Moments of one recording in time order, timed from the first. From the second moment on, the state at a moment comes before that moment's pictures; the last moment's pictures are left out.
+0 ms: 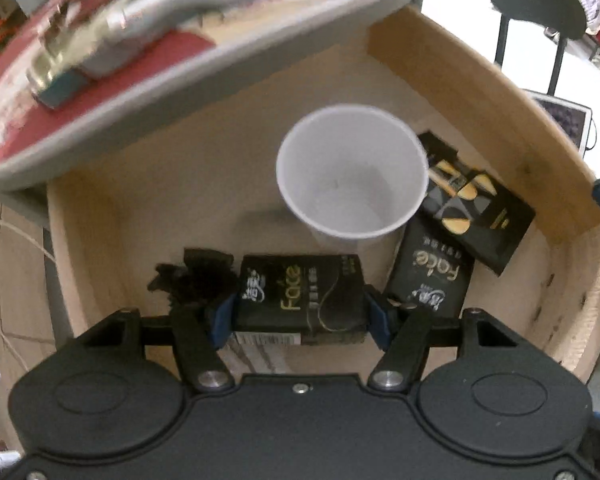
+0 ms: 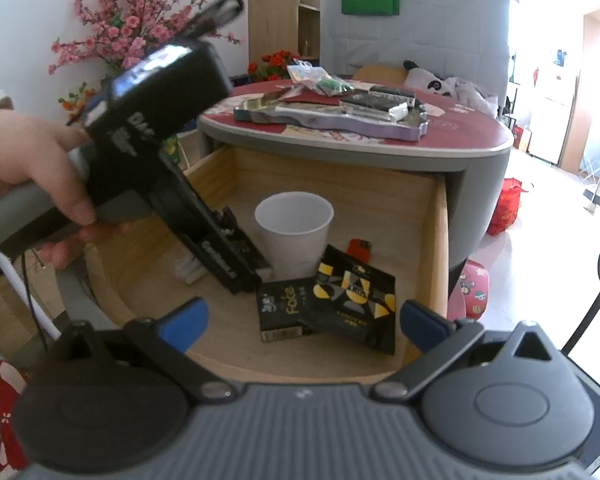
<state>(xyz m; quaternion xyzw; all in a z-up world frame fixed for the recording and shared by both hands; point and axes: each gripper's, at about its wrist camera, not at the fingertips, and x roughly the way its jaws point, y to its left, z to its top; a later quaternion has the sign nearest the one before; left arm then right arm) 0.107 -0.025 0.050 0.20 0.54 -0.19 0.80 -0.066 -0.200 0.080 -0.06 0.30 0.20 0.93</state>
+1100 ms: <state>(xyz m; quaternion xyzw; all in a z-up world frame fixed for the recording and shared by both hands) -0.009 0.035 0.120 0.11 0.23 -0.11 0.96 -0.073 -0.200 0.079 -0.06 0.28 0.20 0.94</state>
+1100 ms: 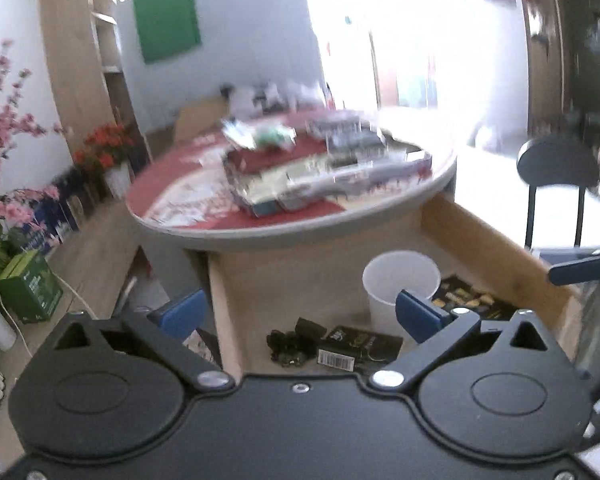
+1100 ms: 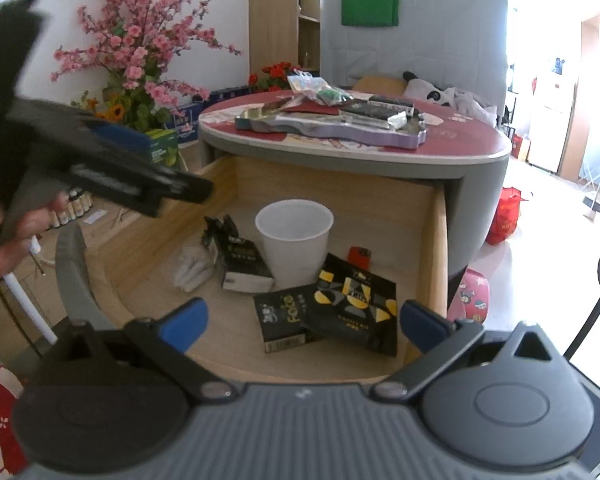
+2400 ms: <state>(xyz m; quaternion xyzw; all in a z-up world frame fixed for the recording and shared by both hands) -0.116 0.051 0.023 -0.02 0.08 -0.15 0.99 -0.083 -0.206 0.075 -0.04 0.24 0.20 0.95</state>
